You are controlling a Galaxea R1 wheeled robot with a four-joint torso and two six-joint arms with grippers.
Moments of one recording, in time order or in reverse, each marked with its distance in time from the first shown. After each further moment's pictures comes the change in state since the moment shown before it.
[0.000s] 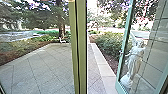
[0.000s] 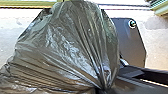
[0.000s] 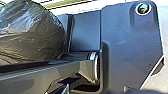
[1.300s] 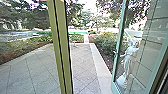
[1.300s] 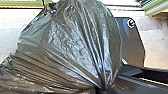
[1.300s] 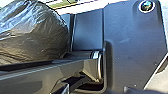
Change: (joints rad) left arm 0.004 -0.005 0.000 0.000 0.000 0.000; right arm -0.003 0.008 0.000 0.003 0.000 0.009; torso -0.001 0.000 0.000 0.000
